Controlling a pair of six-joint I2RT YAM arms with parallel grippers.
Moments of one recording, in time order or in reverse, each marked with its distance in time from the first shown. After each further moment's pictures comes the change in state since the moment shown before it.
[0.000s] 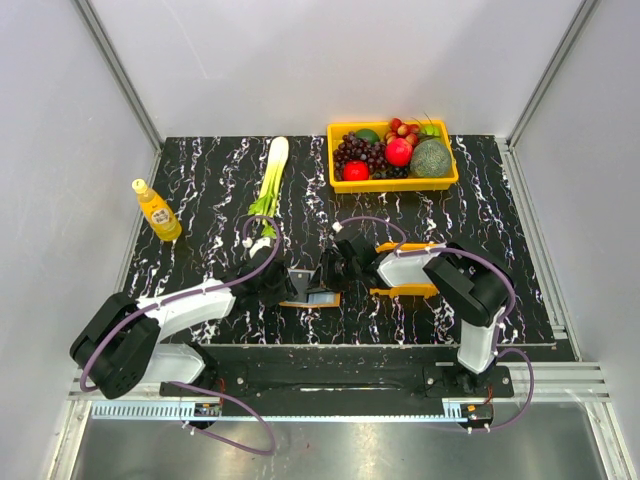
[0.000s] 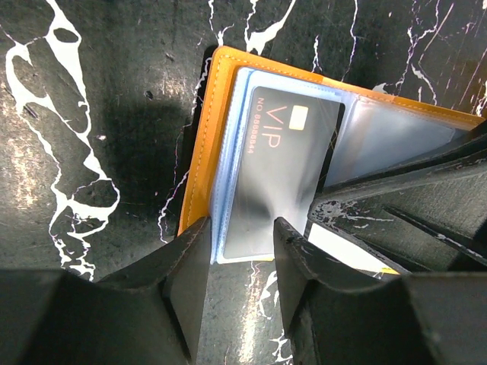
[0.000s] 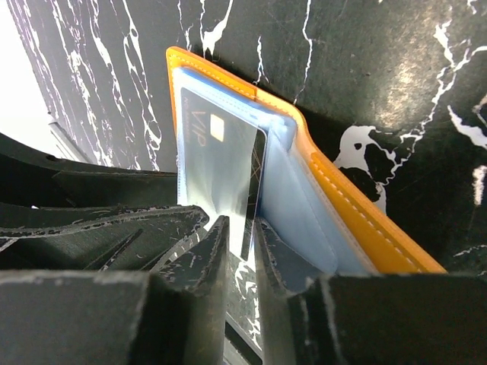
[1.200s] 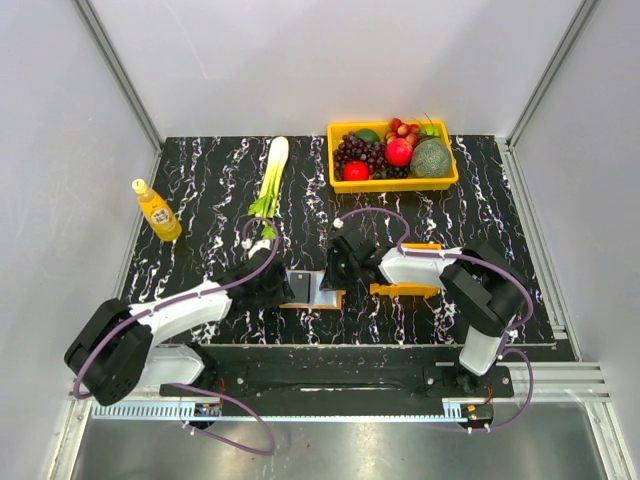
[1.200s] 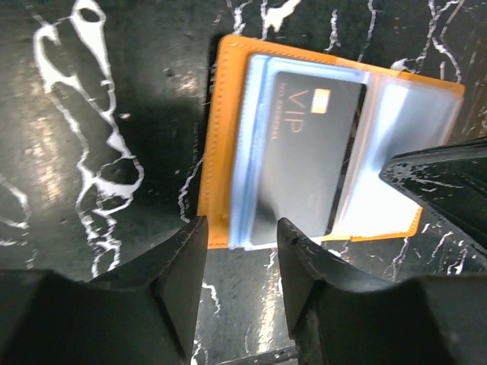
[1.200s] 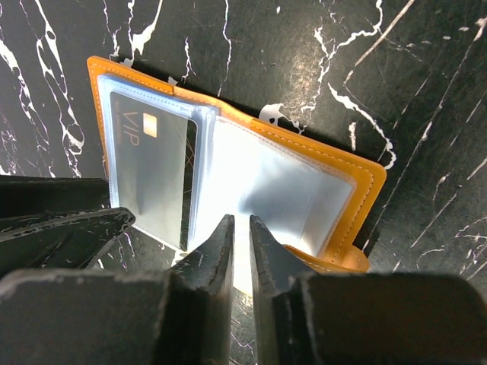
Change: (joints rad) left arm 0.001 -0.051 0.001 -0.057 0.005 0.046; right arm 0.027 -0.095 0.071 -0.322 0.242 -0.183
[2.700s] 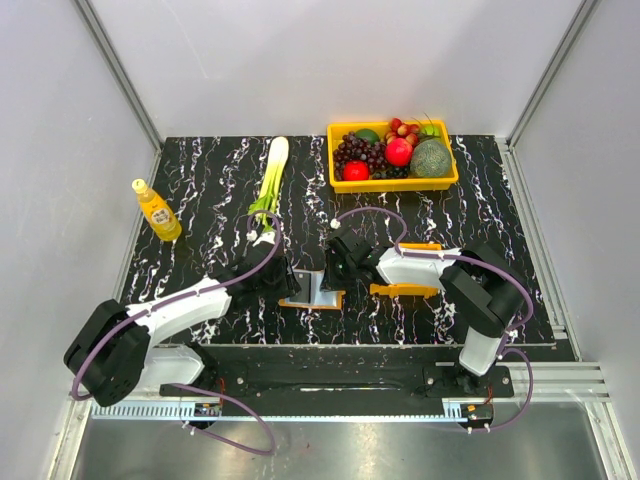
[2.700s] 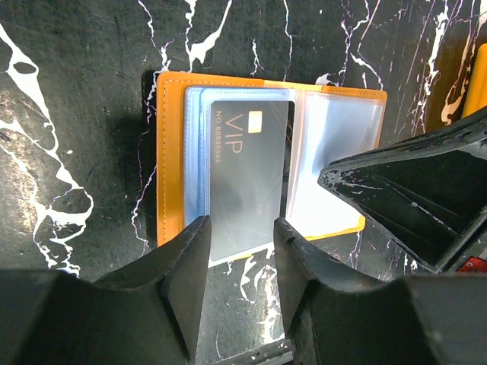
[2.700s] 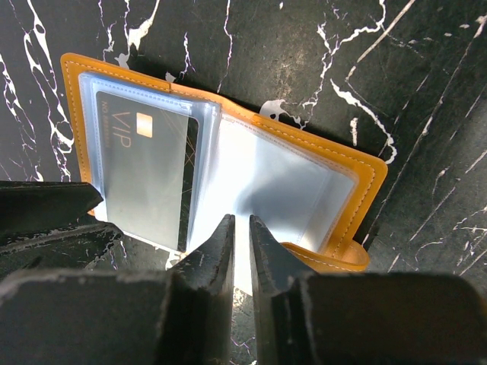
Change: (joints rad) left arm 0.000 -0.018 0.039 0.032 0.042 0.043; right arm 0.023 0.000 0.023 -0.043 0.045 -0.018
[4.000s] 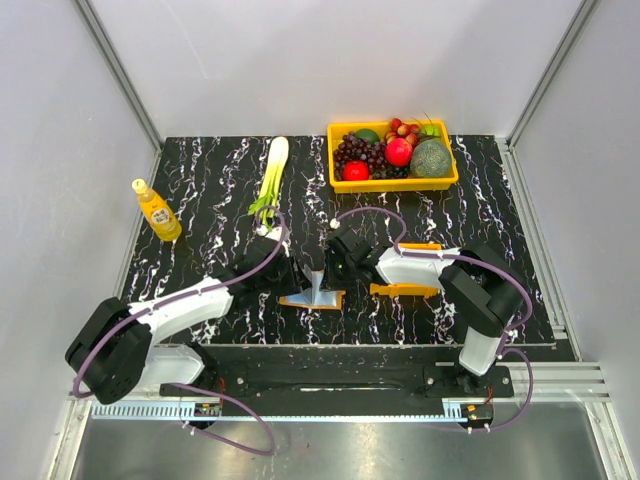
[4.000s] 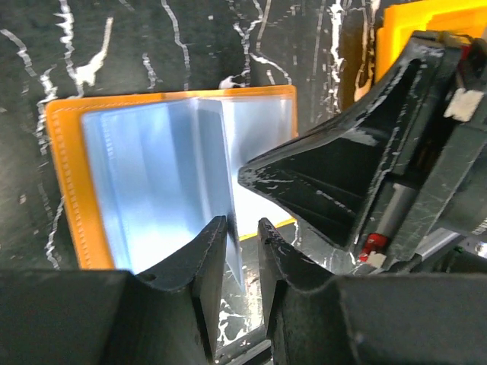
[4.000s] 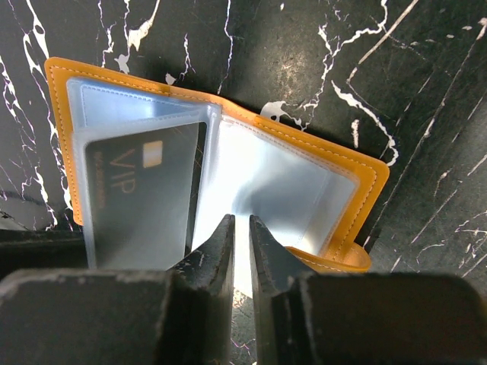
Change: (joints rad) left arm -0.010 0.006 0.002 0.122 0.112 0.015; right arm 0.000 0.005 0.004 0.000 -0.002 0.000
